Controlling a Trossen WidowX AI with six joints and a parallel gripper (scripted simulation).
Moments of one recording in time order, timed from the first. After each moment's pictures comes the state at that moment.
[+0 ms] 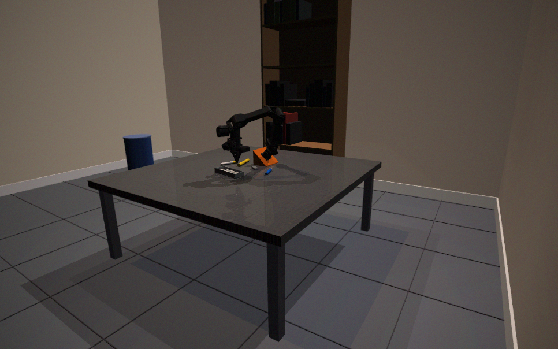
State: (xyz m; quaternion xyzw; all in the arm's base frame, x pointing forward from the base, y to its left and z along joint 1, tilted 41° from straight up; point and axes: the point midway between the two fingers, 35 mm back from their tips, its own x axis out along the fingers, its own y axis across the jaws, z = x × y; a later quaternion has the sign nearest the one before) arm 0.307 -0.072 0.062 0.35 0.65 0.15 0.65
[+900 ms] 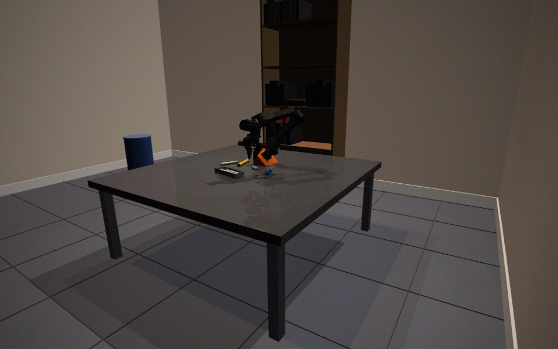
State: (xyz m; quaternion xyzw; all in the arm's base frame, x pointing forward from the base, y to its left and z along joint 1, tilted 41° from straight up) arm 0.274 -0.012 0.130 0.29 0.53 0.18 0.77
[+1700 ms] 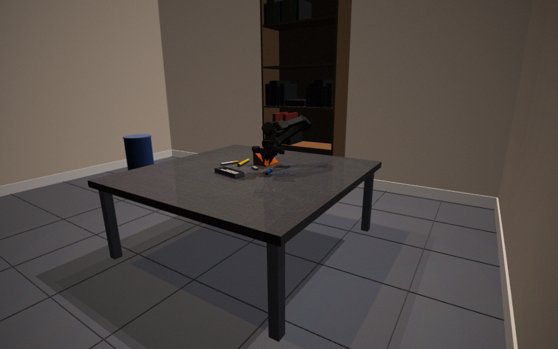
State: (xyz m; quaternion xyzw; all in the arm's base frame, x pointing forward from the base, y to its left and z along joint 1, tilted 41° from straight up) arm 0.219 0.061 0.143 0.24 0.38 0.26 0.85
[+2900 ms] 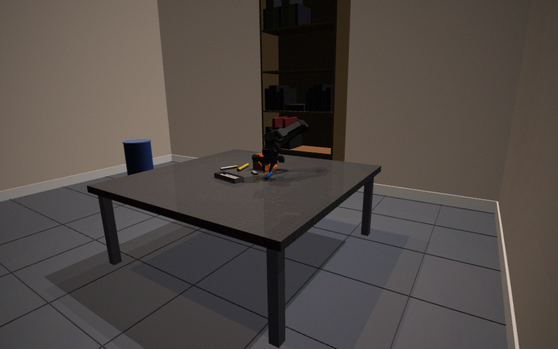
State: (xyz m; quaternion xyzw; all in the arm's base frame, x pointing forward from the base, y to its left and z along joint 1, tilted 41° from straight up) arm 0.221 0.079 0.129 0.24 0.38 0.26 0.85
